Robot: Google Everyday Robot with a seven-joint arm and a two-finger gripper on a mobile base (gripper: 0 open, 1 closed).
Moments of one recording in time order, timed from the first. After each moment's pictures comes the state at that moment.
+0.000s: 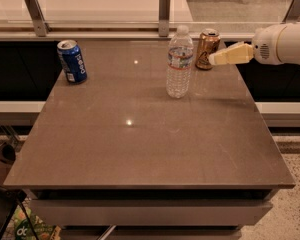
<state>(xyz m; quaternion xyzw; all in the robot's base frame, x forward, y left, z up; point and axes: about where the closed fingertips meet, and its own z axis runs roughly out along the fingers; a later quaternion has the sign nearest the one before) 0.684 -0.242 0.934 -0.27 0.80 0.10 0.53</state>
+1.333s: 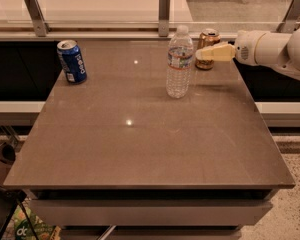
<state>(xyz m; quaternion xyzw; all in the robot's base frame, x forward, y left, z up) 0.746 -0.218 0.910 -0.25 0.76 0.16 0.58</state>
